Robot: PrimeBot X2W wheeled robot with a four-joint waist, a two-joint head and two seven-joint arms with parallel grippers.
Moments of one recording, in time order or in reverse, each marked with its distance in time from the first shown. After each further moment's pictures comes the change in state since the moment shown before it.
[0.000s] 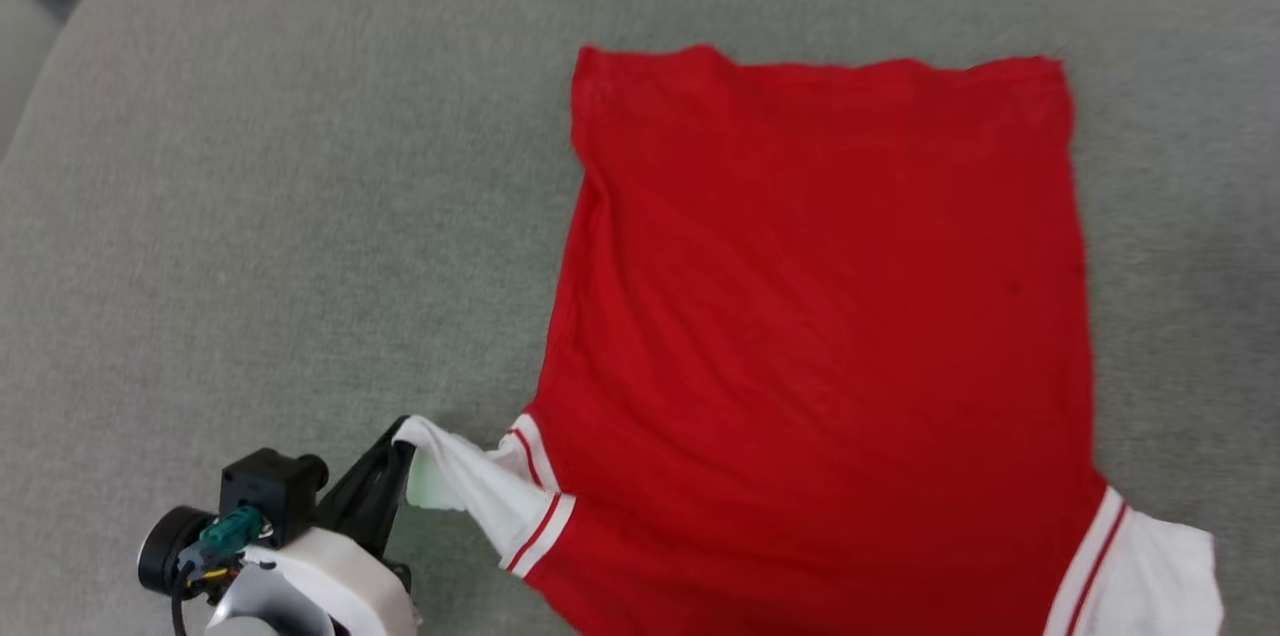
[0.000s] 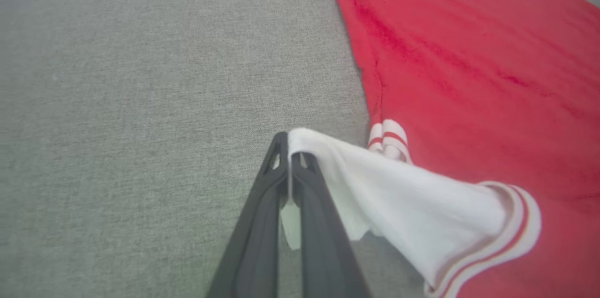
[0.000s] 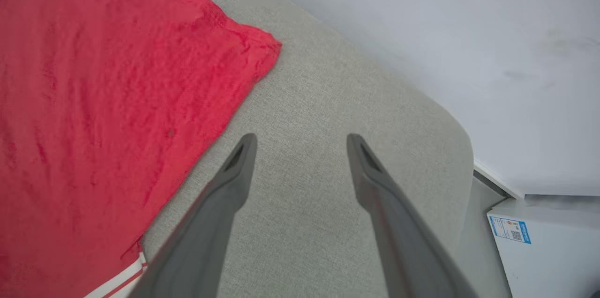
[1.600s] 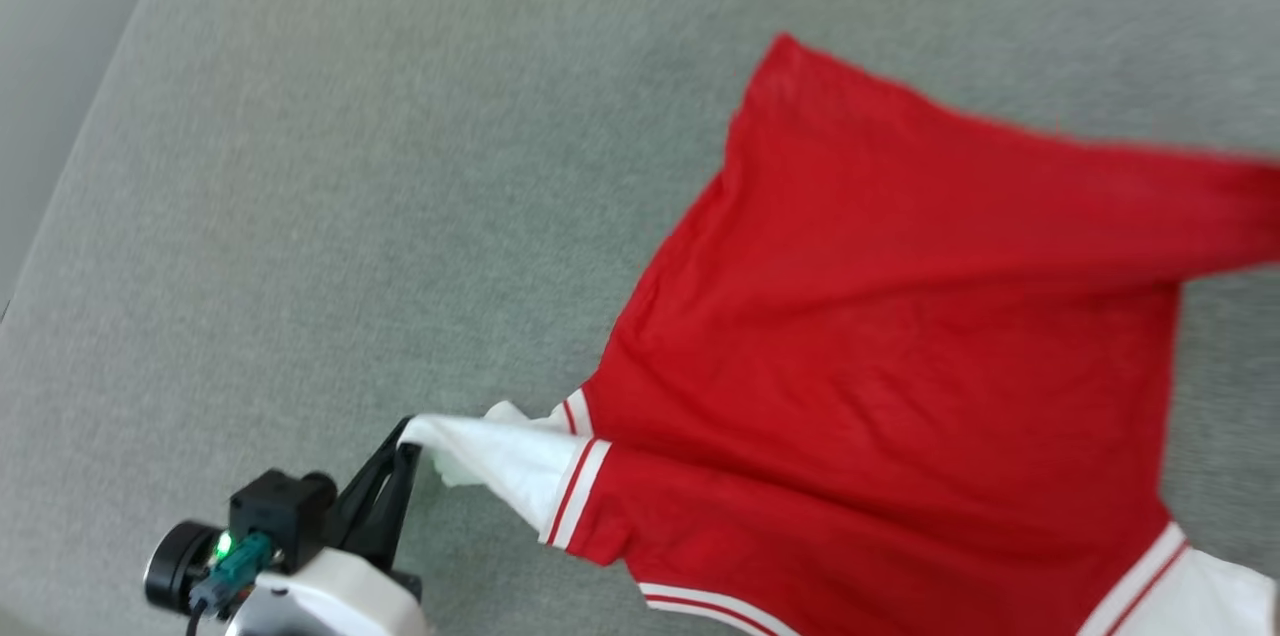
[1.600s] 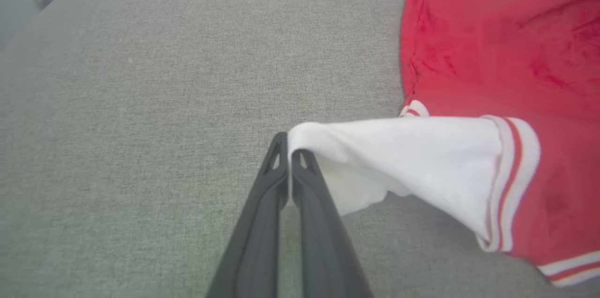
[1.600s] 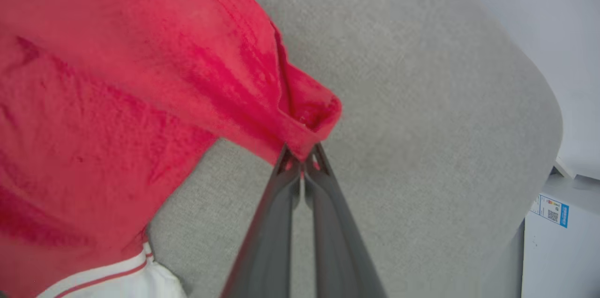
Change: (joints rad) left arm 0.084 -0.099 0.147 -0.024 0.182 -0.007 0.018; right arm -0.250 -0.020 0.301 0.266 0.077 0.000 0.174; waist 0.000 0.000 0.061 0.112
